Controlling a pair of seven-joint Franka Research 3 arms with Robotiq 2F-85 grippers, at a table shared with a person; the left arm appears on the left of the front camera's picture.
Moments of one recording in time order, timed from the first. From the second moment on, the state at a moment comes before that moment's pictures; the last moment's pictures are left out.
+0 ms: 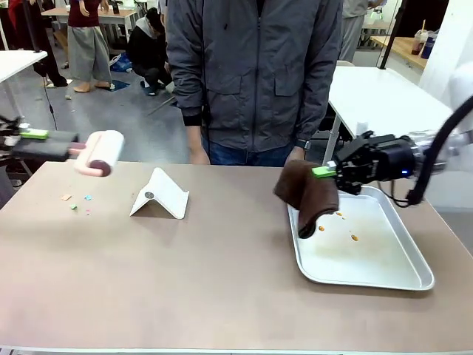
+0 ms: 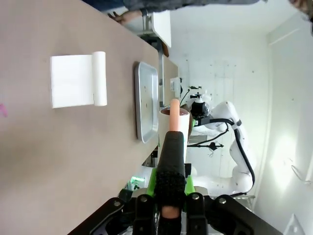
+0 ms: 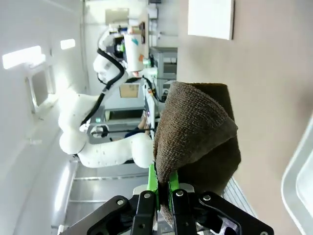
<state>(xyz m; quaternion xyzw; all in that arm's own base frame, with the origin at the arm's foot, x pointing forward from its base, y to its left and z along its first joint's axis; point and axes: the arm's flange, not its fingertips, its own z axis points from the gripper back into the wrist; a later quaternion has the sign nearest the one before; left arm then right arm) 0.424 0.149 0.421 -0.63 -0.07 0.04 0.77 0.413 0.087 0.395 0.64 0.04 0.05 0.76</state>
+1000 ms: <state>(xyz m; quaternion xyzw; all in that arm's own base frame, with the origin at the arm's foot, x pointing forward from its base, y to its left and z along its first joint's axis) 0.436 0.272 0.376 -0.68 -0.01 -0.01 0.73 0.339 -0.116 0.382 0.71 -0.09 -0.14 0.69</state>
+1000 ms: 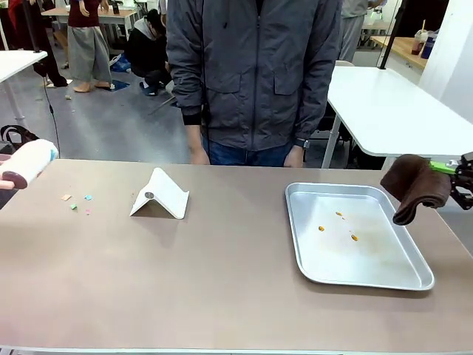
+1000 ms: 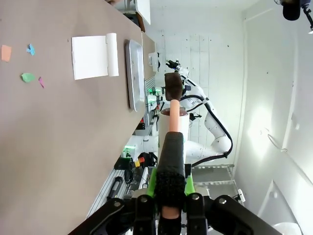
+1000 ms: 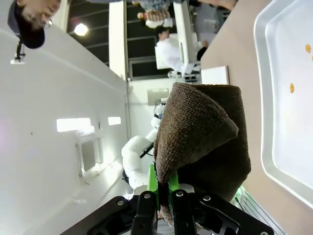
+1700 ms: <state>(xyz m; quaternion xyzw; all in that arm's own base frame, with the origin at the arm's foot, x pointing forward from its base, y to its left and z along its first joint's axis) 0.433 0.277 0.374 -0.68 -0.02 -0.01 0.73 0.341 -0.110 0.382 0.71 -0.08 -0.13 0.69</state>
